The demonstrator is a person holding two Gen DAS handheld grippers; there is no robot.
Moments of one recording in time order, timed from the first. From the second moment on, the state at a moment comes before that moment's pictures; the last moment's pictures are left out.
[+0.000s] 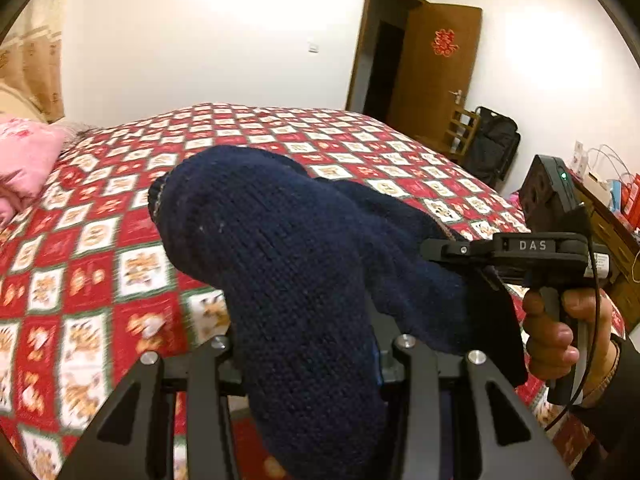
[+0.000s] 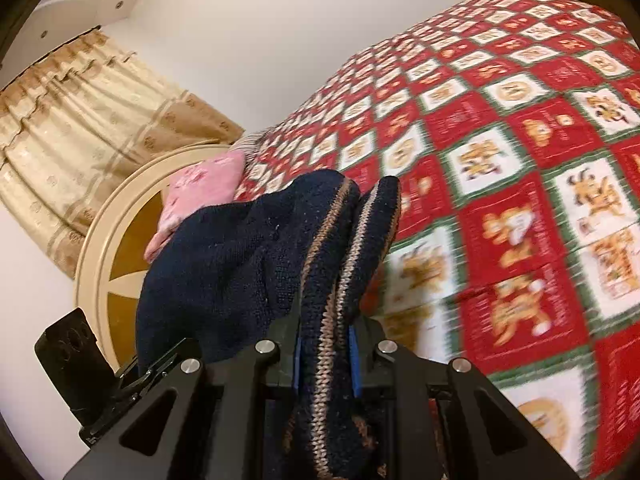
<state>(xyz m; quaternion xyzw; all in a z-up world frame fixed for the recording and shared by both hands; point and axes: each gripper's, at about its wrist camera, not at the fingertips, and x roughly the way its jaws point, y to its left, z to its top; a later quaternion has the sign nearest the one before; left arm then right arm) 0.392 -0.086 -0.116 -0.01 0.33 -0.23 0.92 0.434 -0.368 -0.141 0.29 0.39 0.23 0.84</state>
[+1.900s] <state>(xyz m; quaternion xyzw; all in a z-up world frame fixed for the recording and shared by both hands) 0.290 0.217 -0.200 -0.14 0.37 -0.03 0.92 0.432 0.007 -0.199 0.16 0.51 0.37 0.76</state>
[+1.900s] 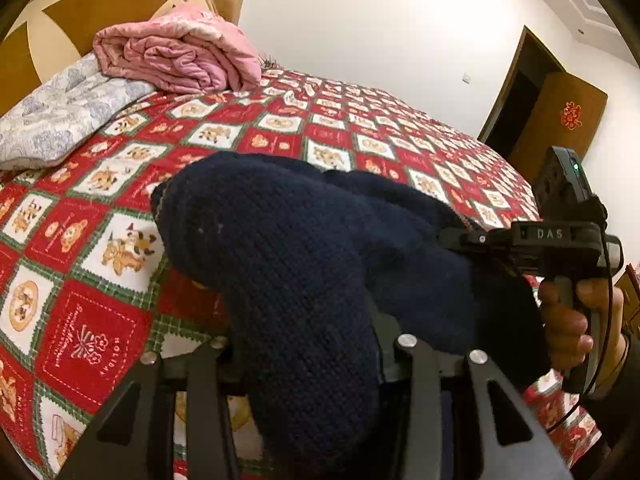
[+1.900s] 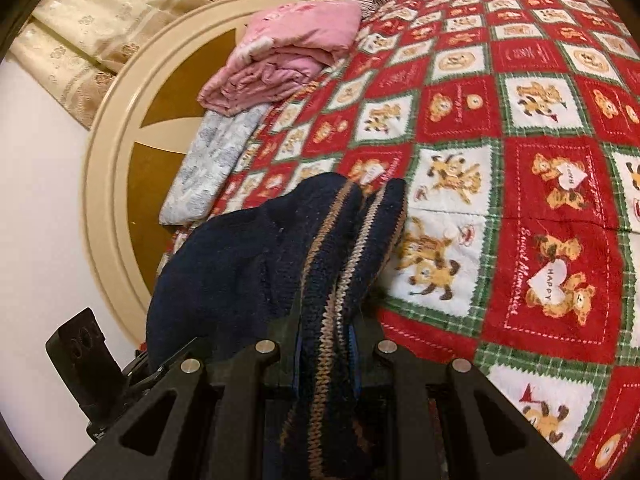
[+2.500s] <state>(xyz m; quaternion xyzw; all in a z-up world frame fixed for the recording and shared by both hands) 0.233 0.232 -0.209 -0.19 0.38 0.03 0.91 0.420 -0.039 -0.204 0.15 0.52 0.29 0.79</state>
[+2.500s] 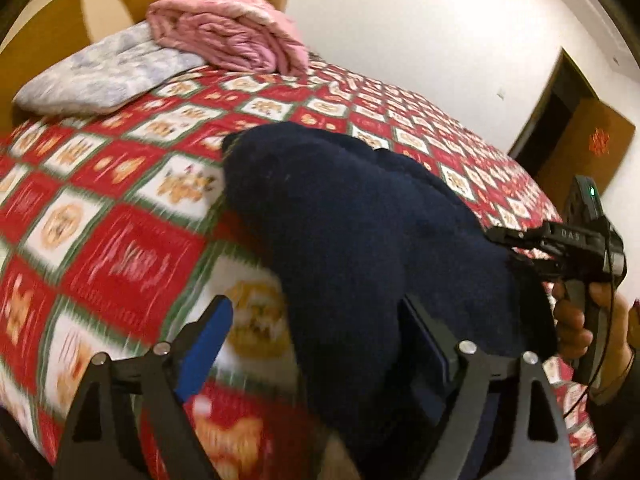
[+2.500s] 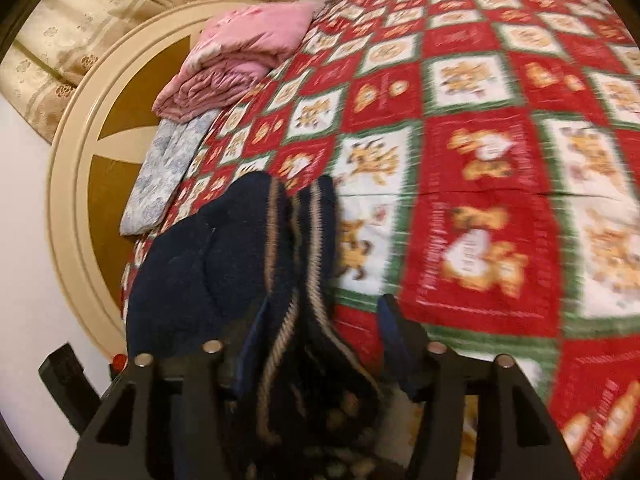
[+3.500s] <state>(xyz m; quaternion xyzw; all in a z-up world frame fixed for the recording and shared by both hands) 0.090 0.160 -0.043 -0.10 0.16 0.07 0.98 0.128 -0.074 -0.006 -0.02 0.24 0.24 0.94</state>
